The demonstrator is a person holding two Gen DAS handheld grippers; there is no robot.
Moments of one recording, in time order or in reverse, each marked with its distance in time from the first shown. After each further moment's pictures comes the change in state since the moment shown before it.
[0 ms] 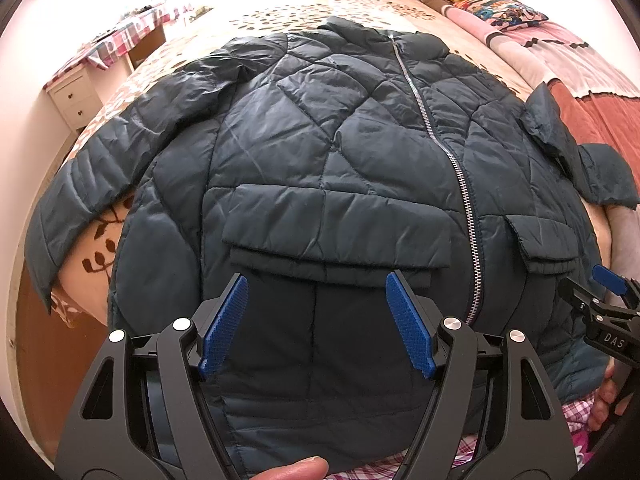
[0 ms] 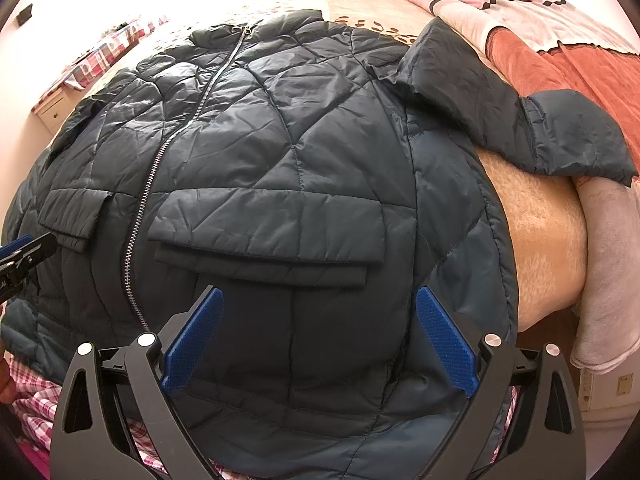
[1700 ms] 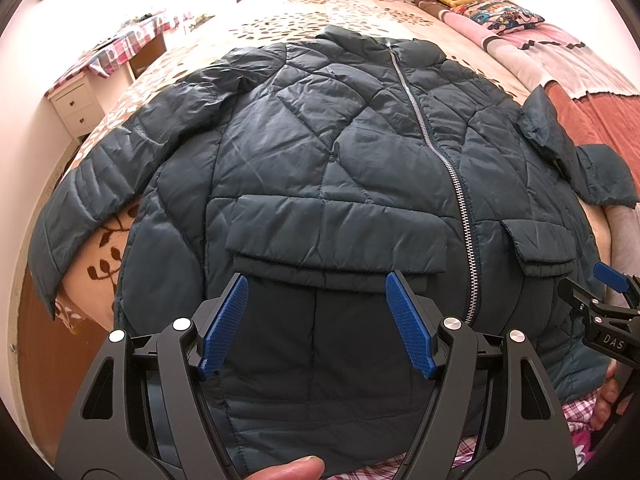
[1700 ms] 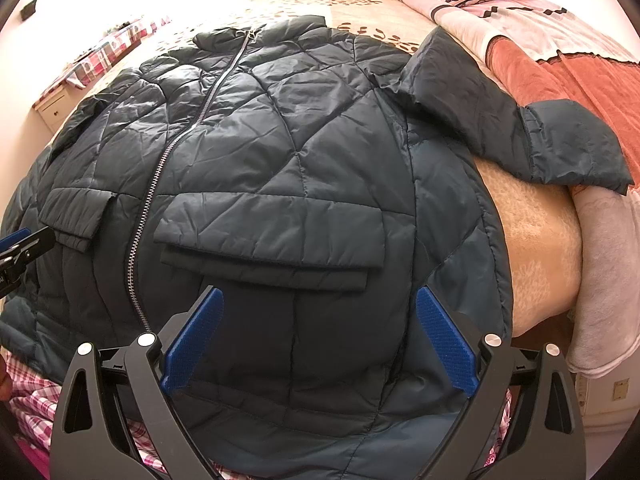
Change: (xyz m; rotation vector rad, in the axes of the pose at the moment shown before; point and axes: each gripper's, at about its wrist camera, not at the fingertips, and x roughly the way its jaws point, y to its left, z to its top) left arm -0.011 -0.002 0.014 0.004 -0.019 0.004; right arm -0.005 0.005 0.001 -0.006 -0.011 -0.008
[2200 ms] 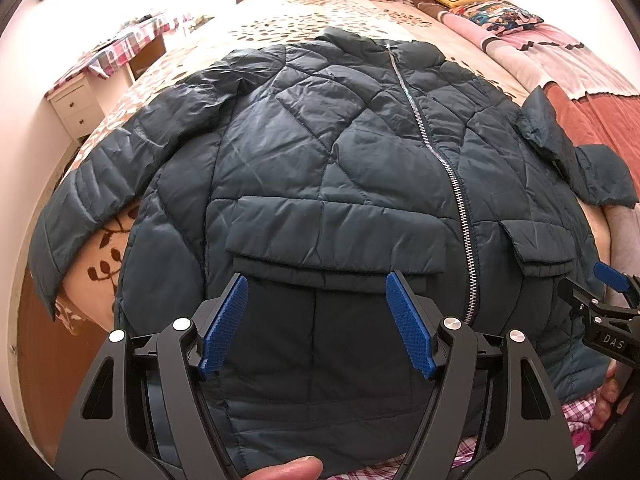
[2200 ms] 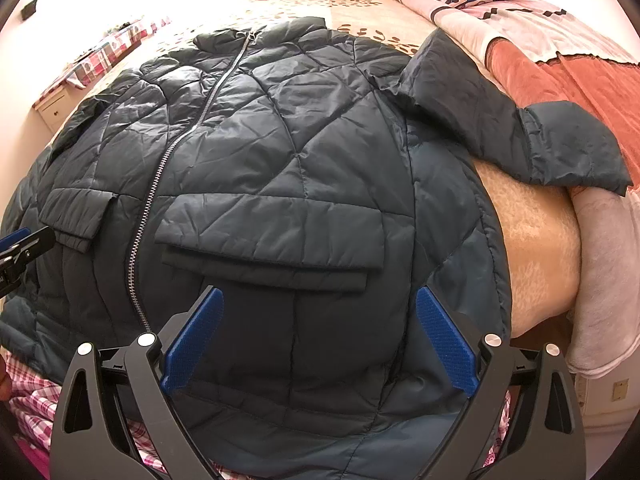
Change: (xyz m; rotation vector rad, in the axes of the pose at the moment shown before) left arm 0.000 0.000 0.000 0.000 -0.002 0.001; right arm -0.001 0.000 0.000 -0.001 -0.003 -0.002
